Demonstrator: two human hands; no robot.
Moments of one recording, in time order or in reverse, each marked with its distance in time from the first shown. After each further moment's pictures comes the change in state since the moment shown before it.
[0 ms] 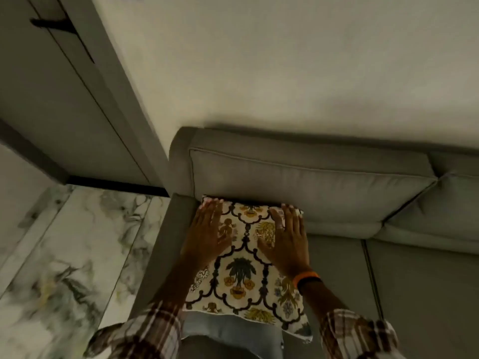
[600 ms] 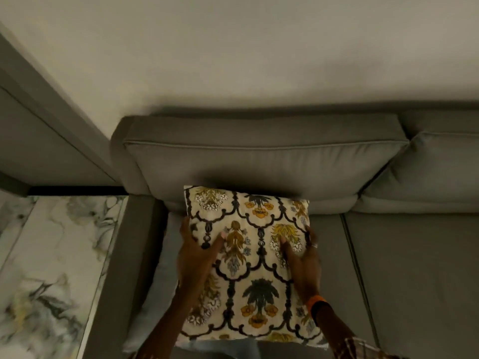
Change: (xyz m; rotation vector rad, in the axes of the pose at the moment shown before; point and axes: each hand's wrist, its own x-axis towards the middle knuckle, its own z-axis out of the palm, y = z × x) left_hand 0.007 0.095 0.075 -0.671 -0.038 -0.685; right_hand -0.060 0.134 0.027 0.890 0.054 0.757
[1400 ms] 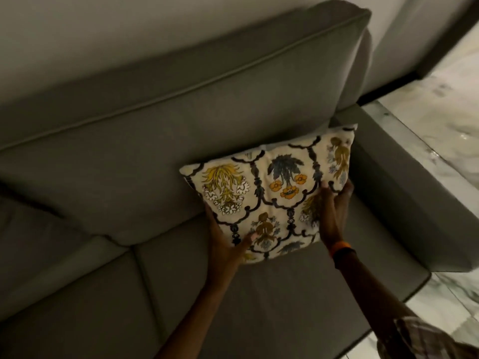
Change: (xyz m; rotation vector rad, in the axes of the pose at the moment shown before) left_hand -0.187 0.211 0.782 -0.101 -0.526 0.486; right_hand 0.358 0.270 -0.679 0.362 0.614 -0.093
